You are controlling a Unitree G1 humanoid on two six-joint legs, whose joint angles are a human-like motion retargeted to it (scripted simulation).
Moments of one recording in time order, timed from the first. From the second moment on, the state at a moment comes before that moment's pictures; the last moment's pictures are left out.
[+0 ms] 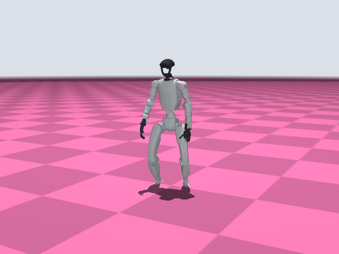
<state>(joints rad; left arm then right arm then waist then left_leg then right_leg) 0.01 0.28 -0.53 1.26 -0.08 -0.06 -0.21 -0.33 -0.27 0.58 1.20 0.13 -0.05 0.08 -0.12 -0.07 0.25 0.13 0.18 0.52 0.68 -0.62 0.05 -0.10 -0.19 -0.02 0.76 -0.62 0.15</state>
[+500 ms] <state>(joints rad) -0.14 0.34 -0.47 0.95 0.12 -0.13 -0.13 -0.29 -0.33 0.61 1.05 -0.20 -0.06 0.16 0.07 -0.12 0.36 -0.05 0.02 0.33 0.76 -0.60 0.14 -0.19 -0.41 -0.08 1.02 -0.73 0.14</state>
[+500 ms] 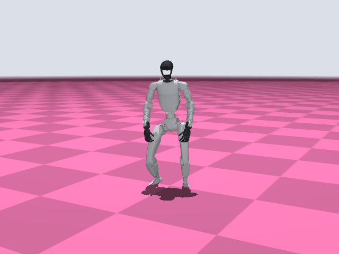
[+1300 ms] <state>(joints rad) -0.07 0.31 -0.44 0.97 0.17 -0.09 -0.26 -0.32 -0.26 0.61 1.11 -0.23 -0.03 0.20 0.10 -0.13 0.22 -0.39 -0.17 0.08 0.55 -0.40 0.01 -0.35 -0.66 -0.24 1.04 -0.83 0.09</state>
